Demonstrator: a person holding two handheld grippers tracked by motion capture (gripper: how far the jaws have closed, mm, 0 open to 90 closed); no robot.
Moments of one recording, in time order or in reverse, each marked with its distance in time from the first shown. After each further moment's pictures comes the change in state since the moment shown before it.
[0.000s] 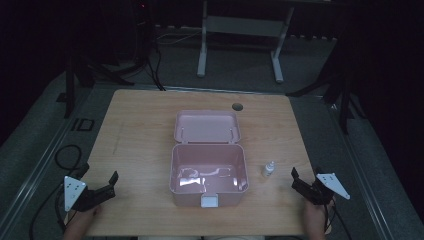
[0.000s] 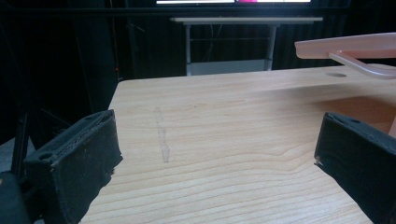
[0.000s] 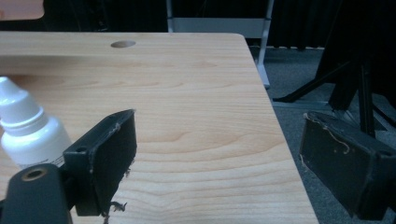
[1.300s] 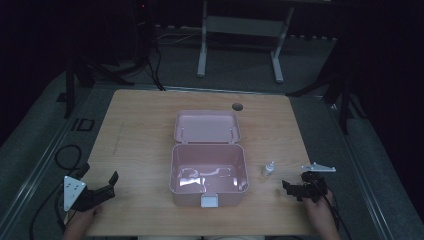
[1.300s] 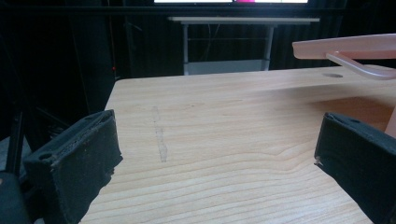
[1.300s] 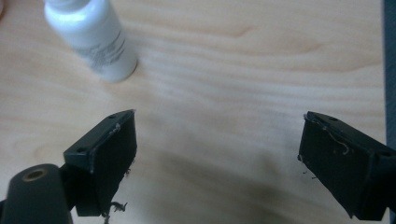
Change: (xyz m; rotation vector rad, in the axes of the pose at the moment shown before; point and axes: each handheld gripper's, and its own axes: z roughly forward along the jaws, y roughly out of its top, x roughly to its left) left arm 0.001 0.000 0.000 0.000 -0.013 -0.010; right arm 0.010 0.028 0.013 0.589 0.195 -0.117
